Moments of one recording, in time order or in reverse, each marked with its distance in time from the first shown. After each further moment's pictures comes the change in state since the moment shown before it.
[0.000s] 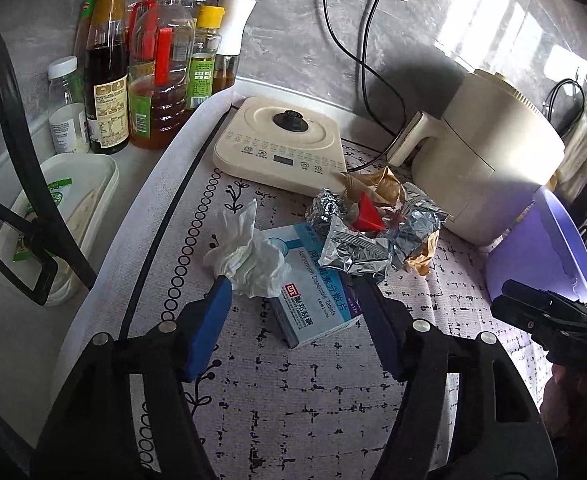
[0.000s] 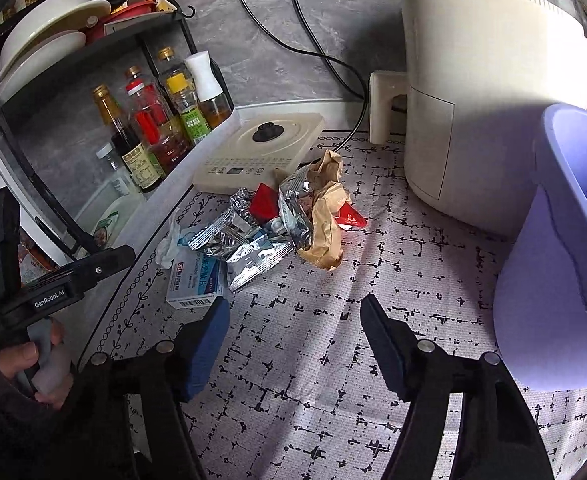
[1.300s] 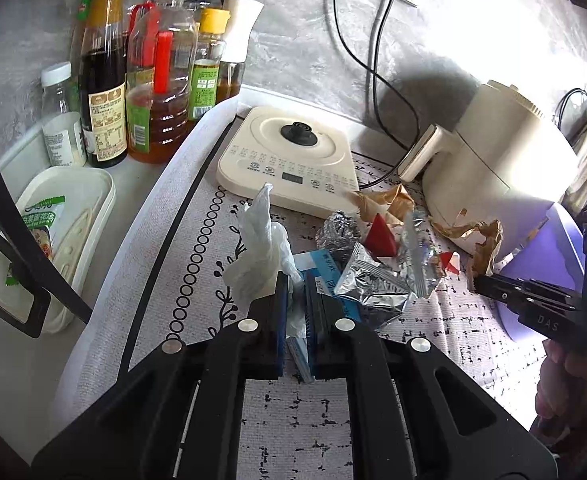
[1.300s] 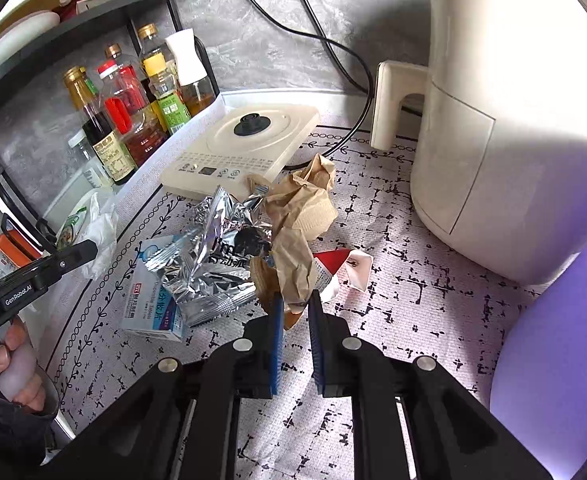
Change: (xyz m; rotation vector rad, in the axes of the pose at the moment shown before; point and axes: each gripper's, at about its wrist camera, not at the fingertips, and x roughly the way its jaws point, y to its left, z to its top) left arm 0.010 0.004 0.017 0.002 -0.040 0.007; right arm 0.051 -0.021 0.035 -0.058 0.036 -0.035
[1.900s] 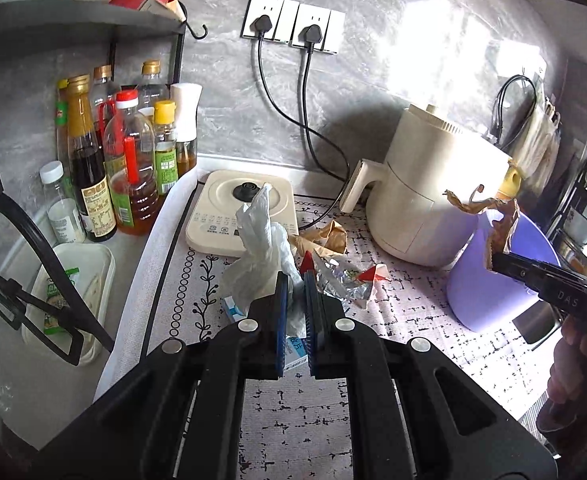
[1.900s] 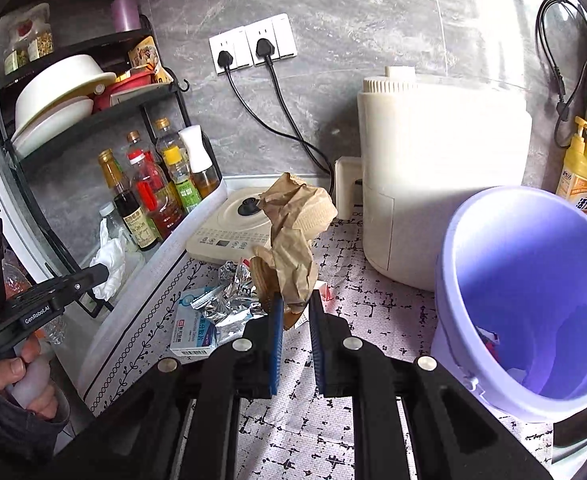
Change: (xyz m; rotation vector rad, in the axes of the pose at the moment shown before) left arm -0.085 -0.053 0.012 0.163 -0.130 -0.053; right arm -0.133 -0.004 -0.021 0.074 -0.260 -0.035
